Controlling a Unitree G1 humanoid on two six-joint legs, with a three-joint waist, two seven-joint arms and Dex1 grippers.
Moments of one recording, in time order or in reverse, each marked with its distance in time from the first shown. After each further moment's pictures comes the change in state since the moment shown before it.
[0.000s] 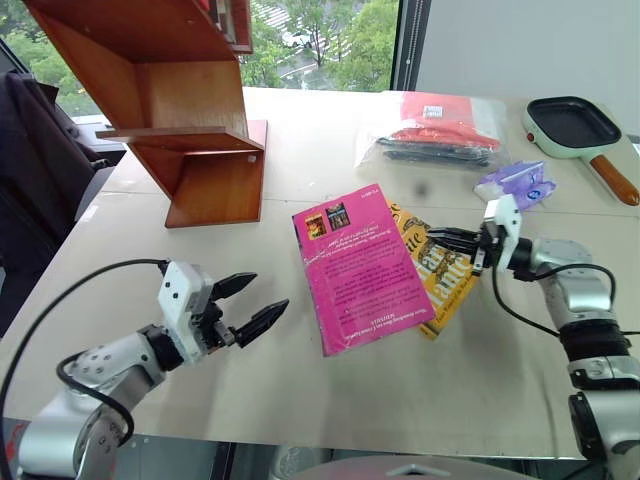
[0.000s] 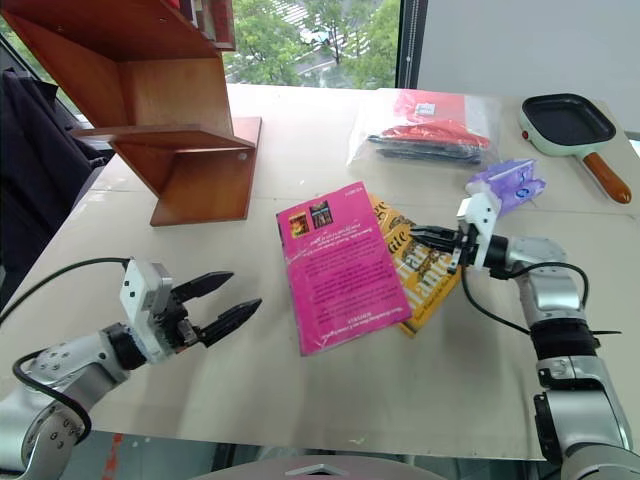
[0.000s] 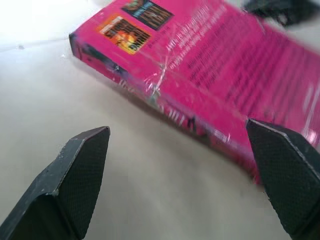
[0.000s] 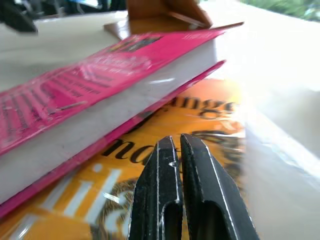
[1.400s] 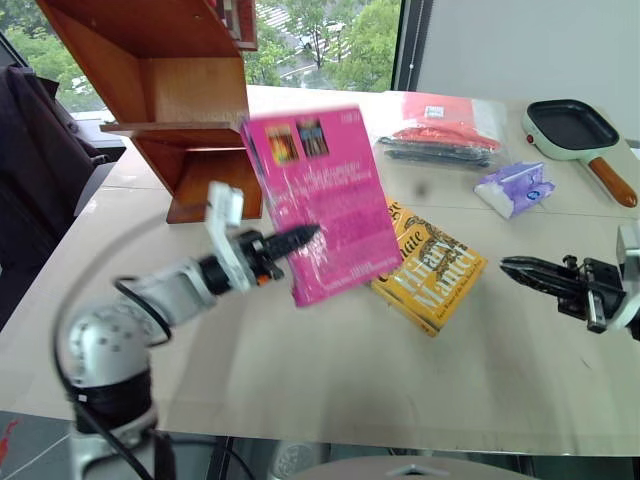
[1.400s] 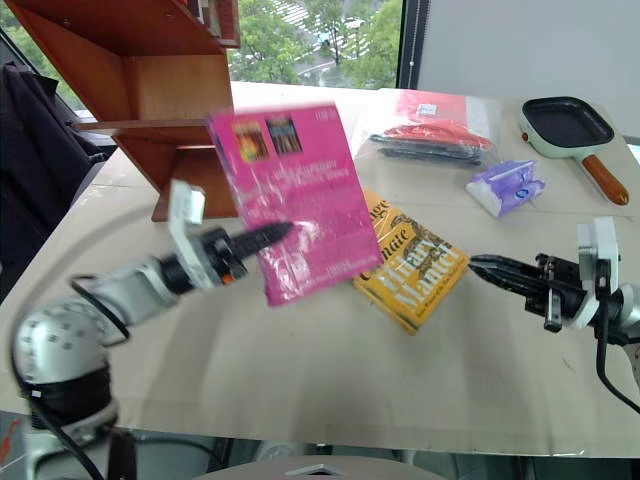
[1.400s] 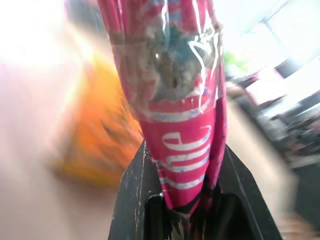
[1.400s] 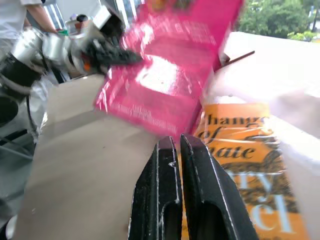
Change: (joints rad) left arm -0.630 0.059 0.022 0.044 -0.467 0.458 0.418; right arm 0.417 -0.235 -0.342 -0.518 0.477 0.378 0.031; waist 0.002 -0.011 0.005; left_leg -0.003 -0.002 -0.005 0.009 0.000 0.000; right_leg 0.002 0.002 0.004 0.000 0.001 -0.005
